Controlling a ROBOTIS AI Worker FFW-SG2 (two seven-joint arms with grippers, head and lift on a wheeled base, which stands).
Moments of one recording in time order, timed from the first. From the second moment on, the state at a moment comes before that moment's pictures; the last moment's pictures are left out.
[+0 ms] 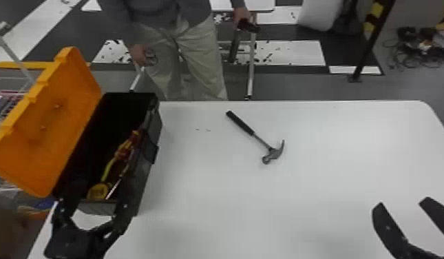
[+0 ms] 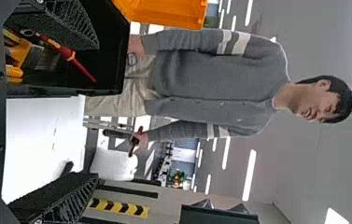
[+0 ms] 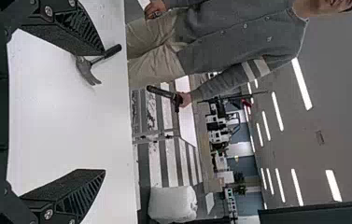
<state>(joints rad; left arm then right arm) 0.79 0.06 0.21 -1.89 0.37 -0.45 -0.37 0.83 0.00 -0.26 -1.99 -0.31 -0.20 0.52</state>
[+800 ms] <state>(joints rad) 0.81 0.07 0.17 -1.79 0.36 -0.59 -0.37 0.83 0.00 -0.27 -1.91 -0.36 -0.26 0.55</state>
